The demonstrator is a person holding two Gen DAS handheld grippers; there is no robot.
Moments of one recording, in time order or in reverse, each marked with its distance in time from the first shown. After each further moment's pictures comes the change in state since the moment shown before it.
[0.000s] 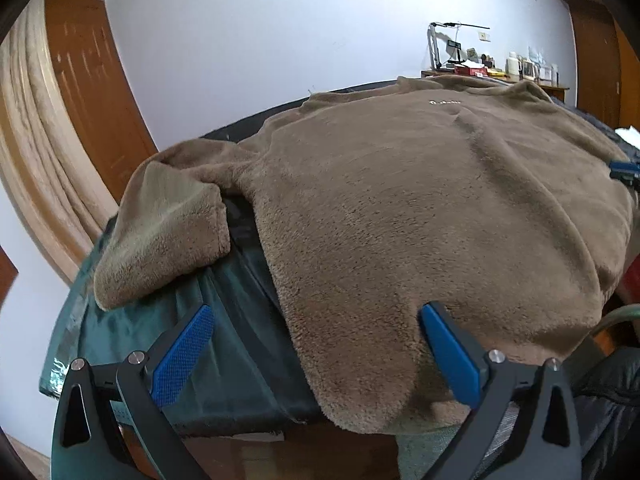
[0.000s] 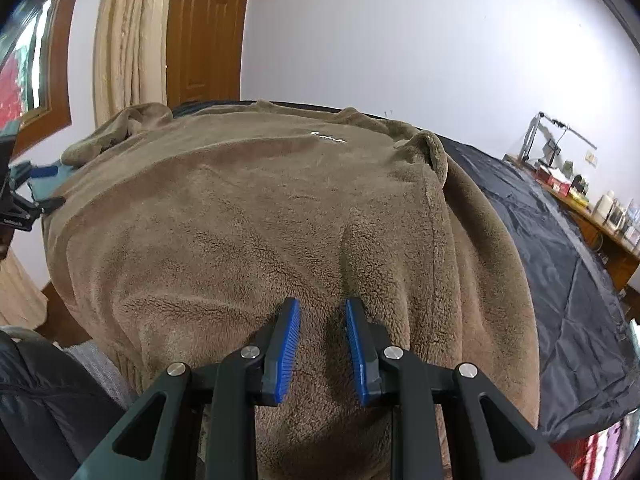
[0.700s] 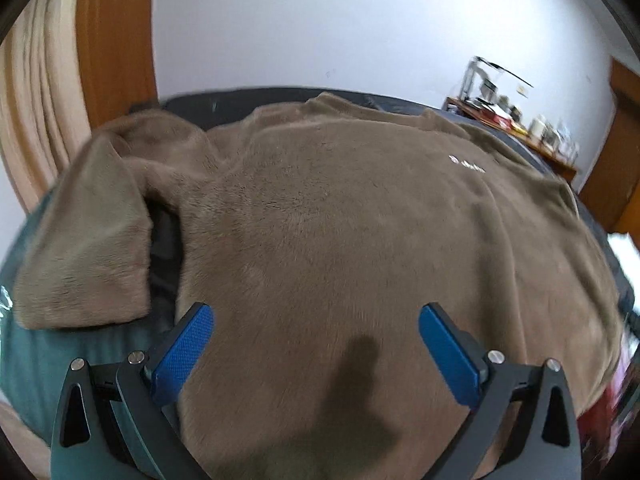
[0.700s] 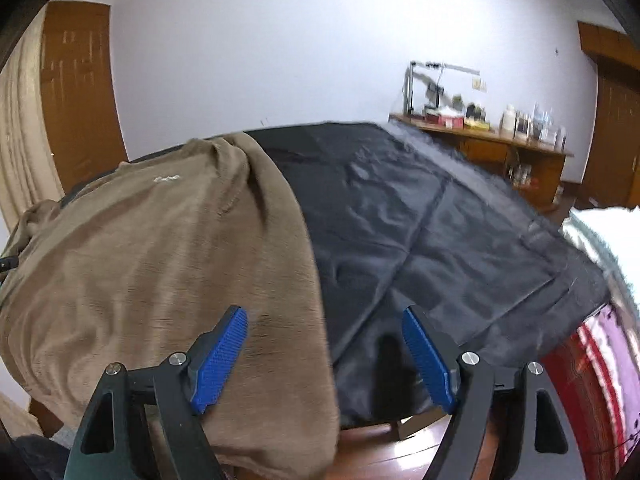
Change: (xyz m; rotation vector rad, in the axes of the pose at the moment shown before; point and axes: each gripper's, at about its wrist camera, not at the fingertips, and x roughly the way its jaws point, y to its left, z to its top) left arm 0.070 0.004 0.085 -0.342 0.123 -0.137; right arm -0.020 -0.123 -0.036 0.401 -0.030 -0.231
